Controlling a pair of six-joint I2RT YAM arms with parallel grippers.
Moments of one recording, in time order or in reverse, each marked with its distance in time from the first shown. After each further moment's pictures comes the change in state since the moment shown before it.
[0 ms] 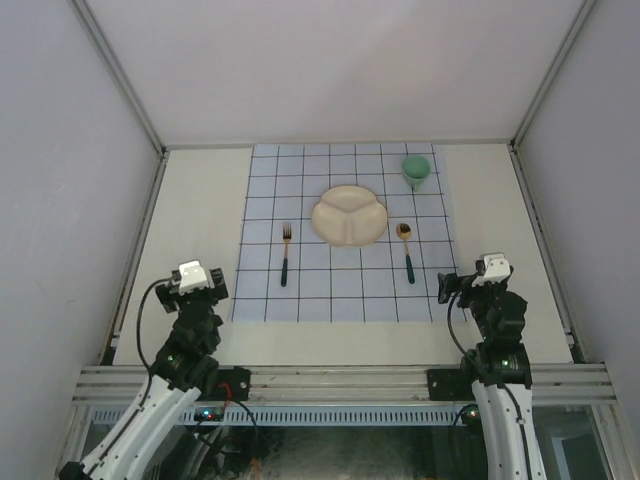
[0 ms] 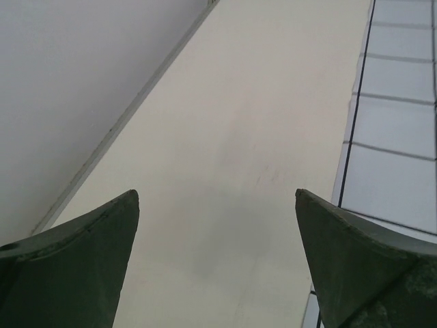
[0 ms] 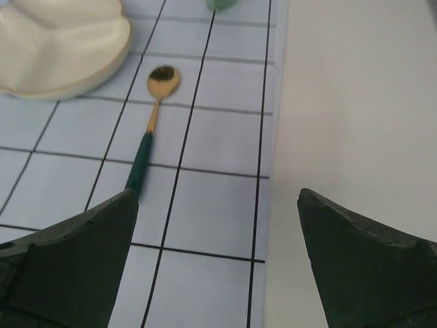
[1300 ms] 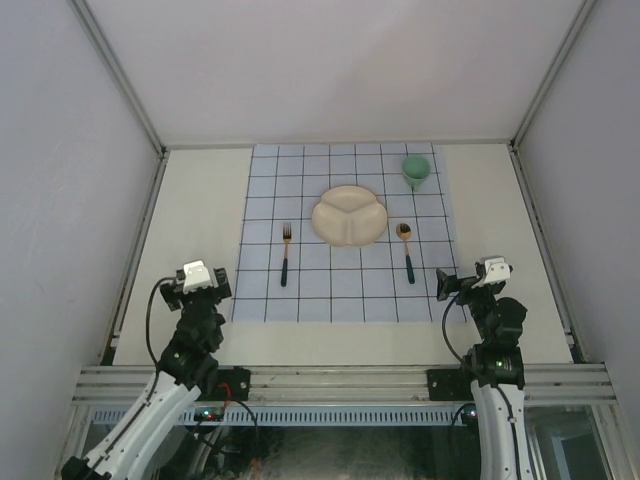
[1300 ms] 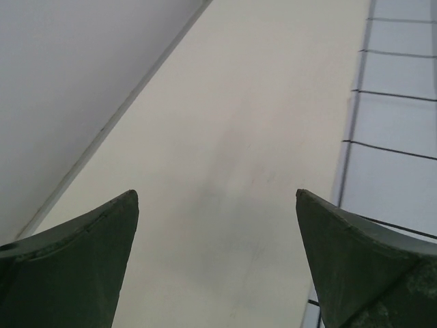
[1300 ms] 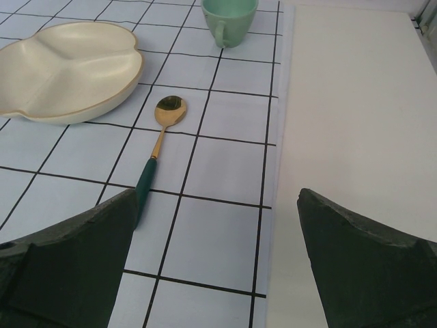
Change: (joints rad) left arm 0.034 0.192 -0.085 0.238 -0.009 0.005; right arm -0.062 -0.040 -0.130 0.186 -0.100 0.008
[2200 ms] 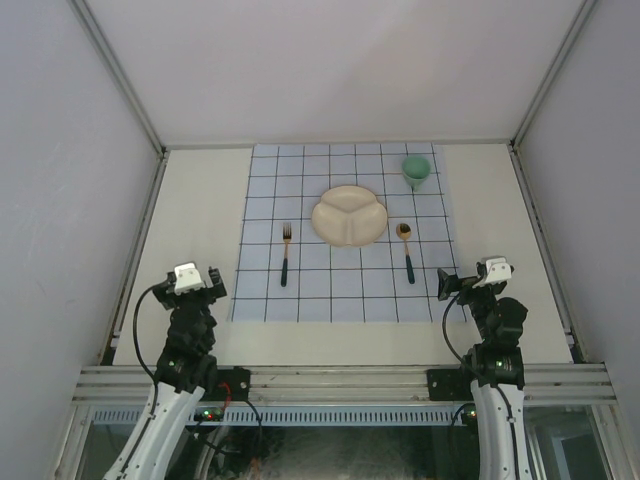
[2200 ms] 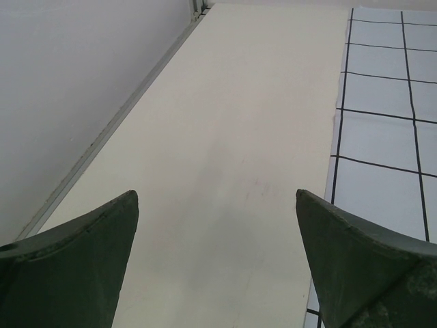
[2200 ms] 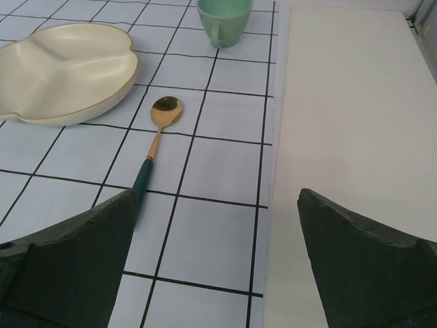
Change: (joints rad) left arm 0.147 -0.246 0.000 -0.151 0.235 0.020; right arm -0.013 -0.001 0.000 0.000 -0.001 0.000
